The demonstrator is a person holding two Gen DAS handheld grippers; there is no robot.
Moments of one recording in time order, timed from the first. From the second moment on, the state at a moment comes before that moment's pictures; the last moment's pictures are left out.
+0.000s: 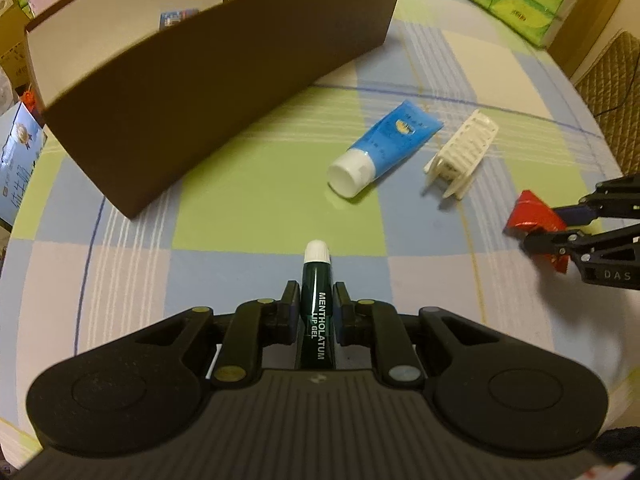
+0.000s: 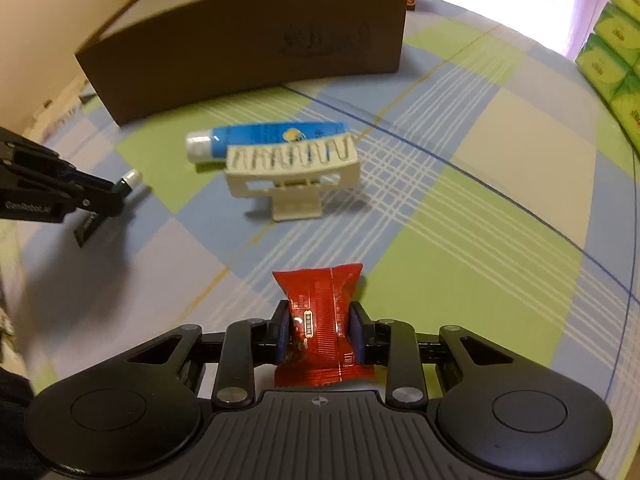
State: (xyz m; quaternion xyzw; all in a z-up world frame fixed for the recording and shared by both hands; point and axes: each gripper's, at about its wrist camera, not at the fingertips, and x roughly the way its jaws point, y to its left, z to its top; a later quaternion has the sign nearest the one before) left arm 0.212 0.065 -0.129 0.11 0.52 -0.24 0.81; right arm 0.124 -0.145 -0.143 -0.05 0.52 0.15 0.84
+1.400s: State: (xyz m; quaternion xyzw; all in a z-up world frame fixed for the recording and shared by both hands) left arm 0.422 0.139 -0.035 0.00 0.44 -0.14 0.89; right arm 0.383 -0.002 -0.052 -0.05 0.42 0.23 0.88
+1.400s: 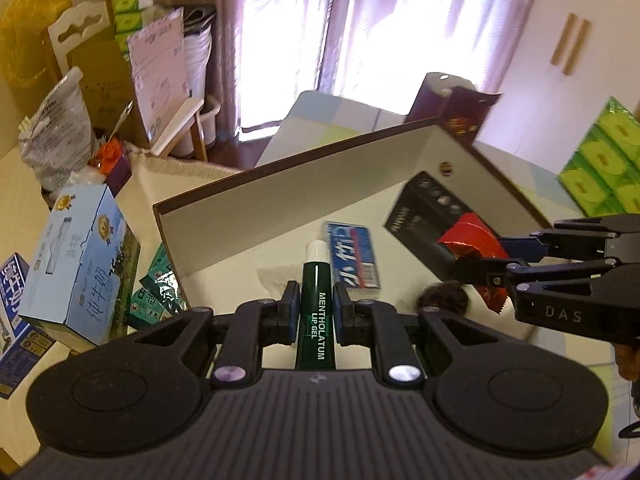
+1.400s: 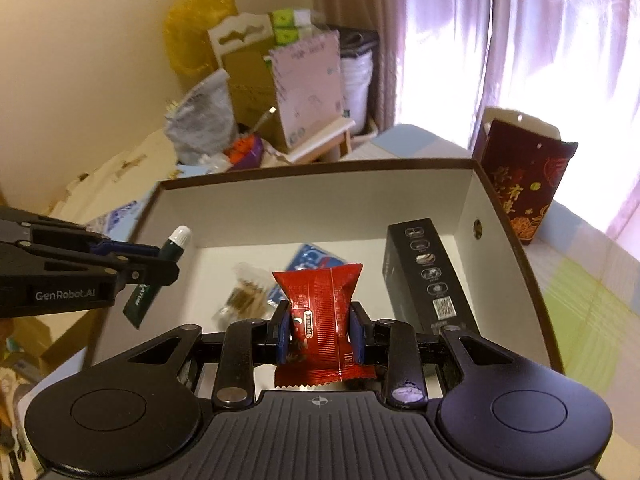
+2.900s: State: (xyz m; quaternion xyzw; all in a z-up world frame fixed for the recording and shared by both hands) left arm 0.448 0.131 -0.060 0.04 0.44 -0.12 0.89; right arm 0.390 -0.013 -0.068 -0.07 0.39 0.22 0.89
